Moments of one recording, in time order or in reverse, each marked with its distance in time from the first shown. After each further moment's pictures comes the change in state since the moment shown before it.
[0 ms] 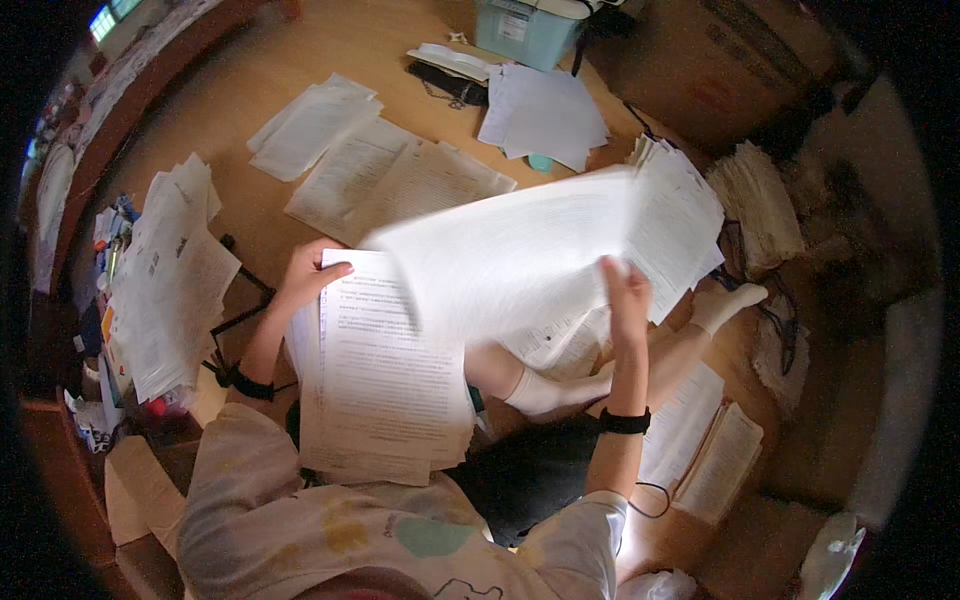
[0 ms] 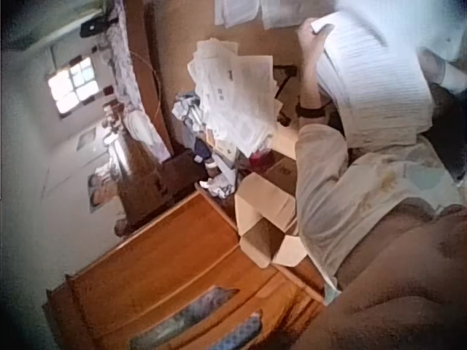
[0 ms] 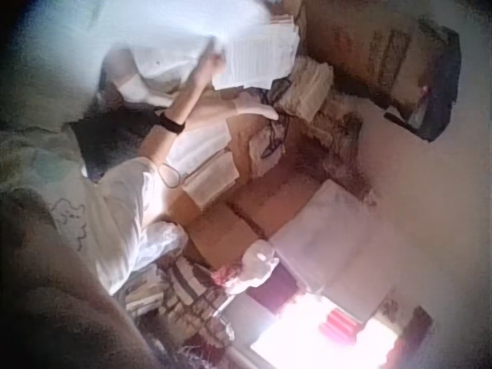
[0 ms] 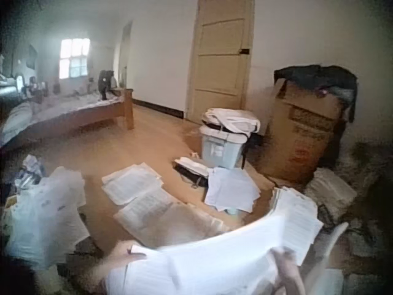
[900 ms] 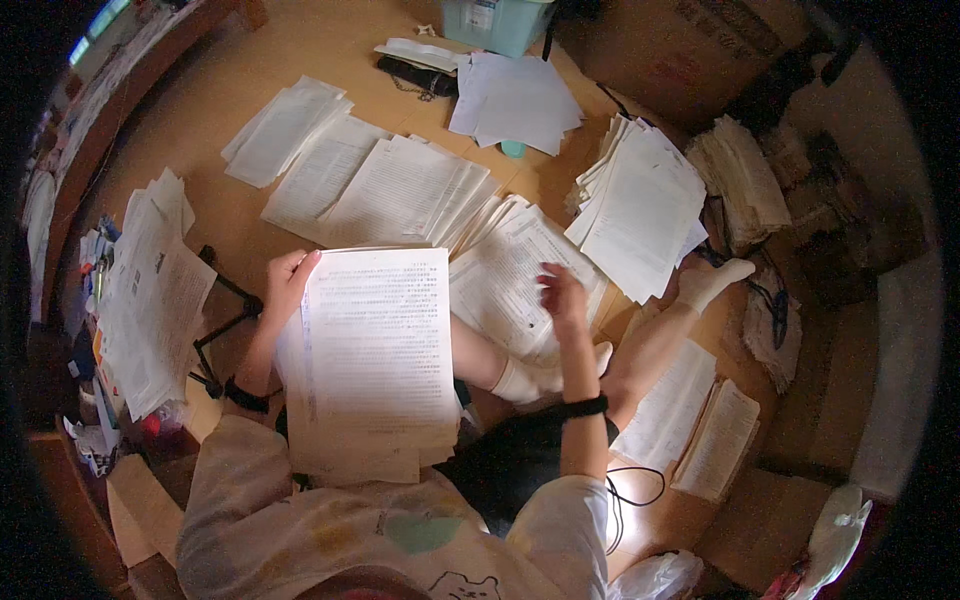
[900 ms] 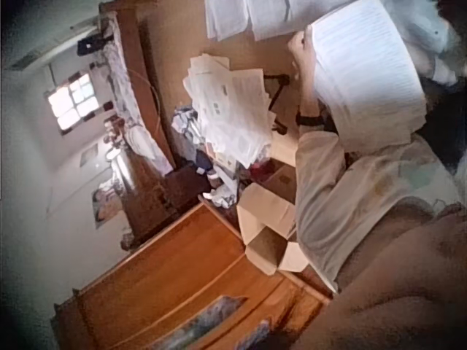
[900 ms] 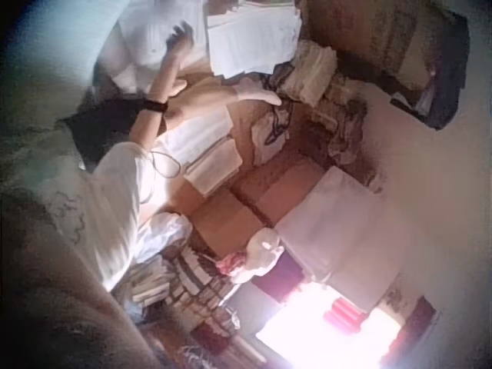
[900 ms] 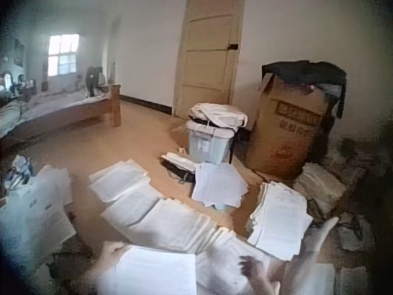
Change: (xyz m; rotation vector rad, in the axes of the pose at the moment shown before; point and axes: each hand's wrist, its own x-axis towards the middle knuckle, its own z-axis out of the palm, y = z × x) left_hand -0.006 -0.015 0.003 0.251 0.165 0.074; right_hand 0.005 0.092 0.007 0.195 -0.013 0.502
